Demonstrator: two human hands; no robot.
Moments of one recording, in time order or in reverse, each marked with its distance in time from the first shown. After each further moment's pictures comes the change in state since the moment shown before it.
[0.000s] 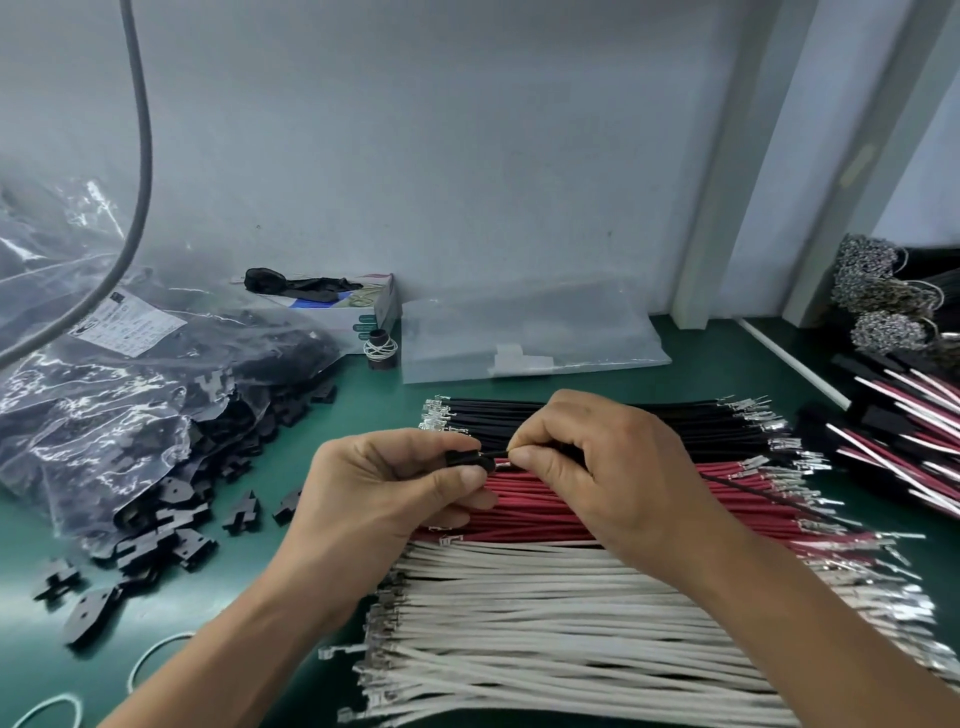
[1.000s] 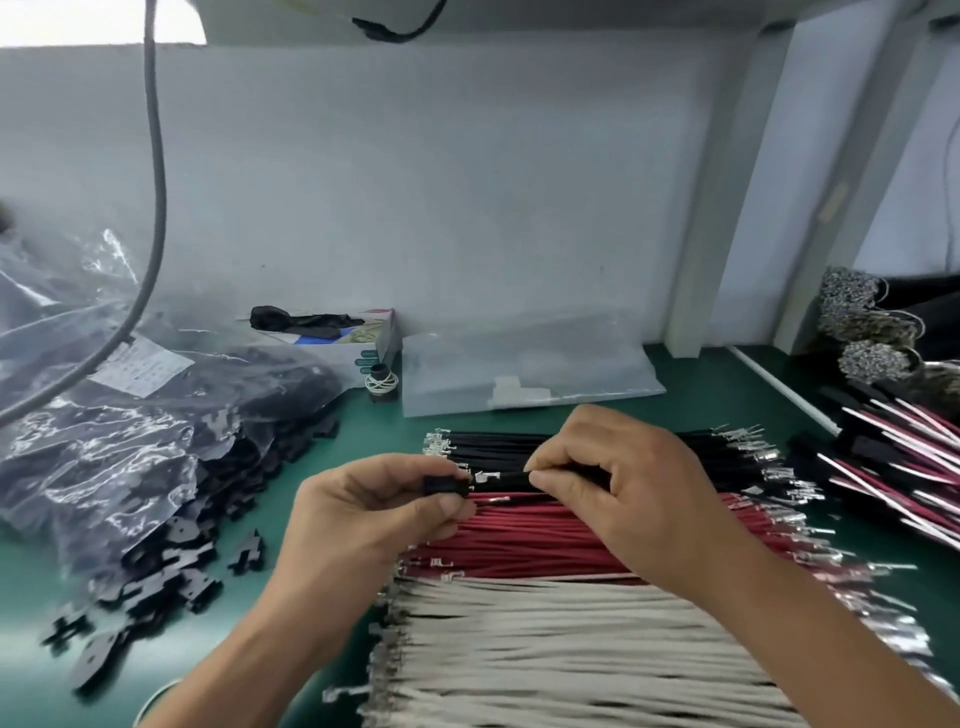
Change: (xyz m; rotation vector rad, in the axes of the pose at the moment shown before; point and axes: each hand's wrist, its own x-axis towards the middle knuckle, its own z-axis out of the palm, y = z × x) left_hand 0.006 0.000 -0.010 -0.050 0.055 0.050; right_hand 0.001 0.011 -0.015 0.006 0.031 0.007
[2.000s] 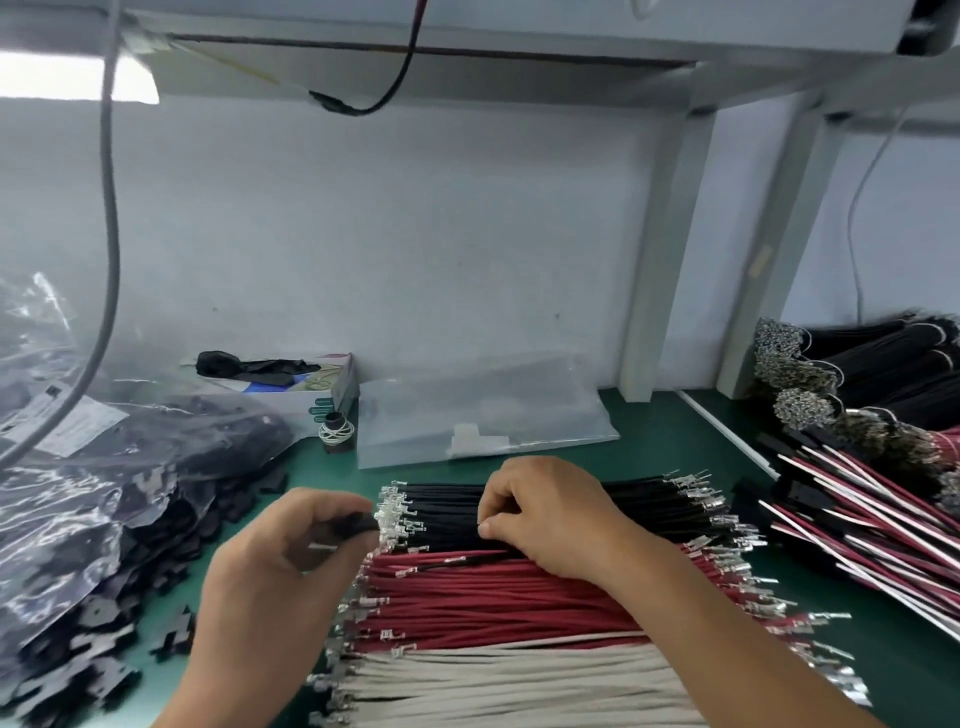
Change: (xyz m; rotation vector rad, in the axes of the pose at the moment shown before) left_hand 0.014 -0.006 -0.013 0.714 0.268 0.391; right_hand 0.048 0.032 0.026 -0.196 -0.317 0.237
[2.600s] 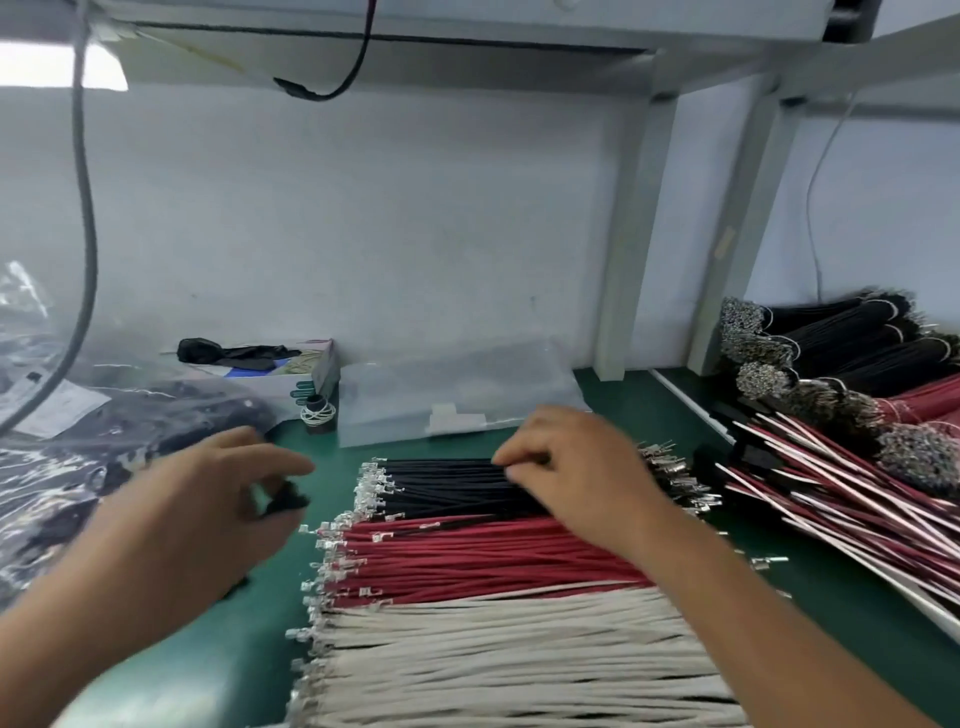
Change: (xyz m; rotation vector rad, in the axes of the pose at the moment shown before) left_hand 0.033 -0.002 -0.058 0.541 -0.267 0.218; right_hand -0.045 0.010 -0.035 0.003 0.260 -0.026
